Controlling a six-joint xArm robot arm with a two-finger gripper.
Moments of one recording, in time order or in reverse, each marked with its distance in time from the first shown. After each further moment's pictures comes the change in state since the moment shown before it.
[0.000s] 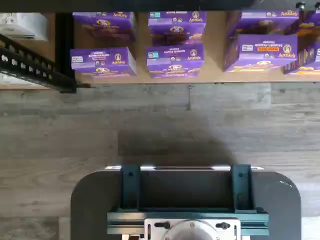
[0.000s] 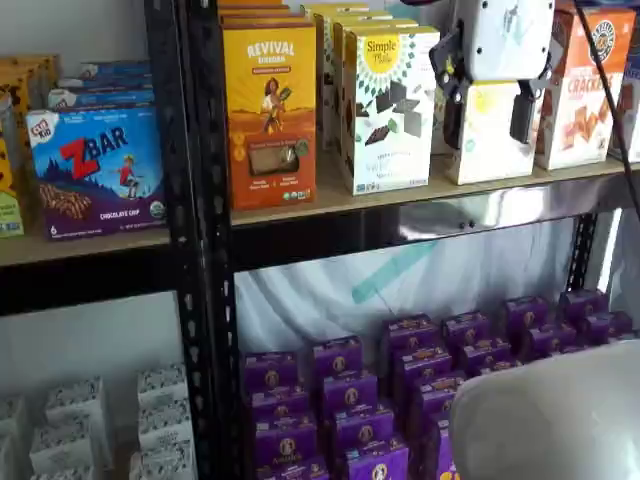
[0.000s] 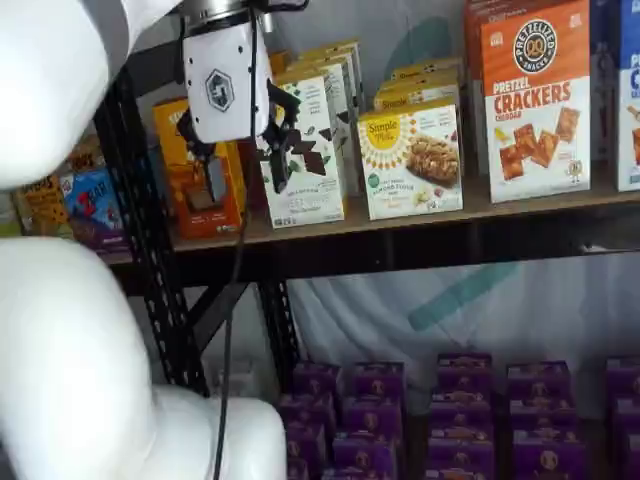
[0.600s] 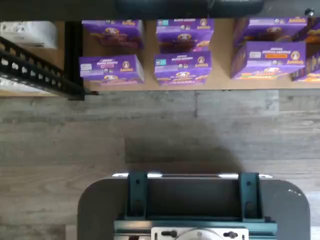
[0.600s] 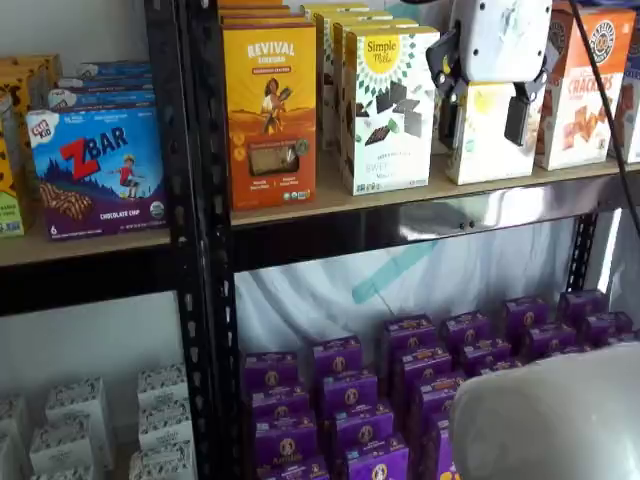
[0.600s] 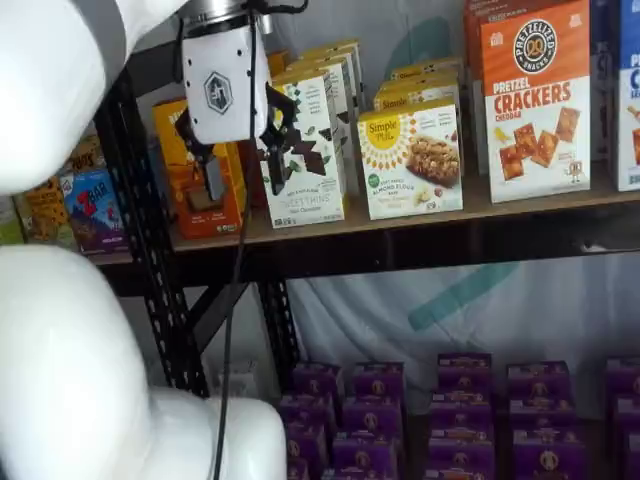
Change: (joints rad) arm -0.005 -0.014 0.019 0.018 -0.032 0.001
